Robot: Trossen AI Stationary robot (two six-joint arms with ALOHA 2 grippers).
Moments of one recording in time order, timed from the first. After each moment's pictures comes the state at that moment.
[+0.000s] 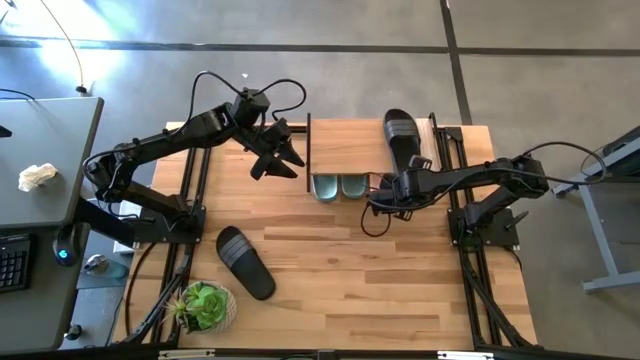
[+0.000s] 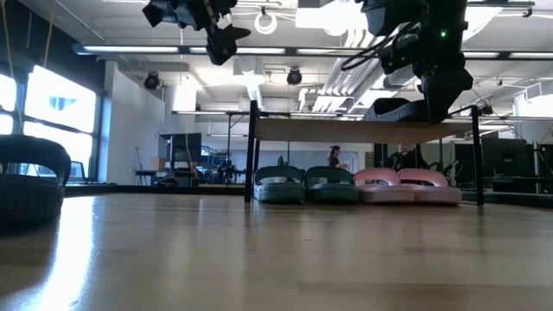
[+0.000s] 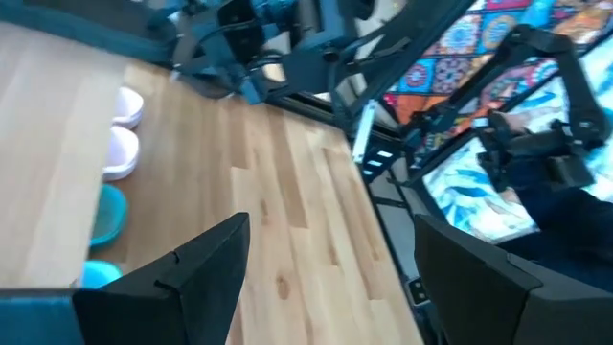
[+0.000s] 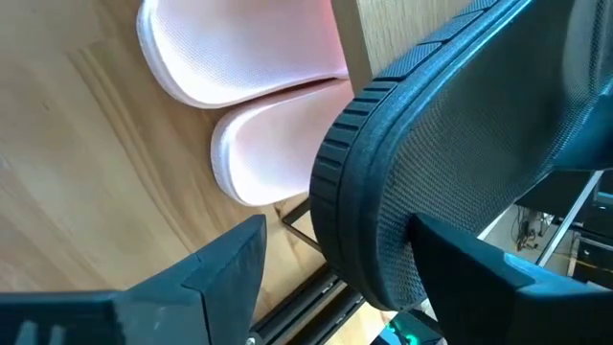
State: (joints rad) left arm 0.65 1.36 1.21 -0.46 0.93 -0.08; right arm 0.04 1.53 1.19 -1.45 0.59 0.47
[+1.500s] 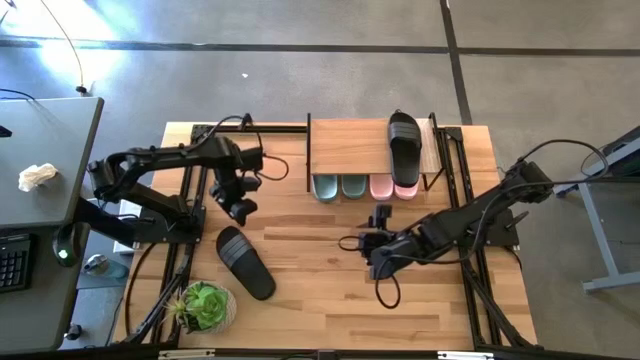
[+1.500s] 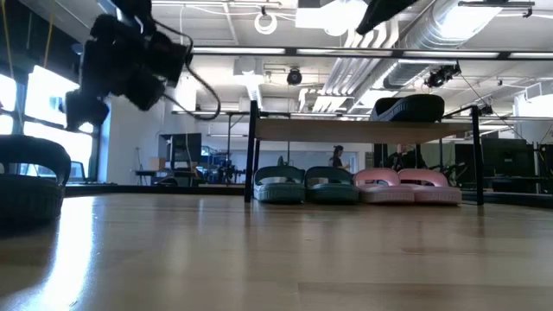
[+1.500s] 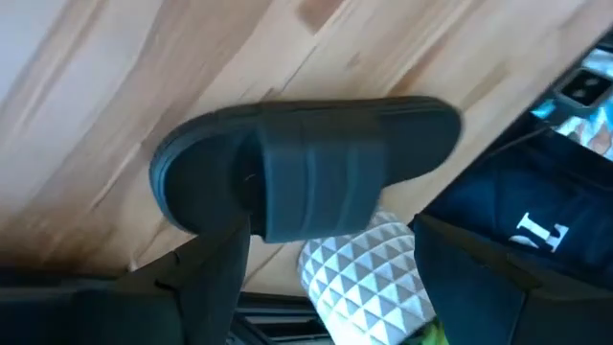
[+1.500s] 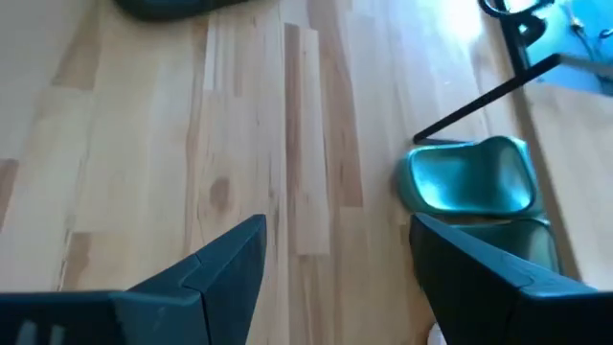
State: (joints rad) left arm 0.57 1.36 0.90 -1.30 0.61 -0.24; right arm 0.49 1.53 1.32 -0.81 0.57 0.23
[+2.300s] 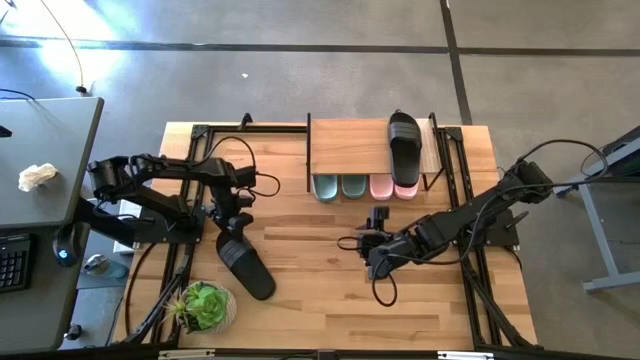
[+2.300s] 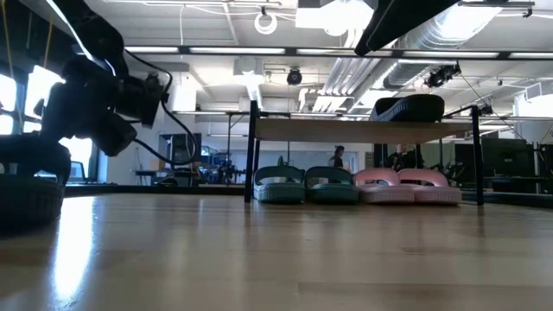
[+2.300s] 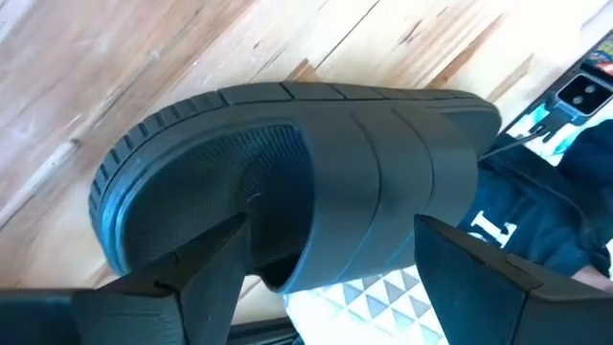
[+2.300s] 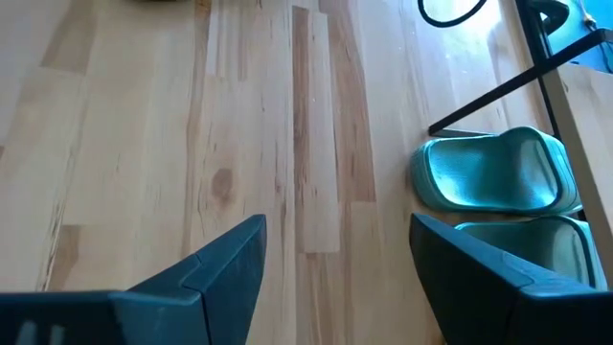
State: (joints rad) left arm 0.57 1.36 0.55 -0.95 0.78 -0.34; right arm 0.47 1.53 1.23 -0.71 0.55 0.22
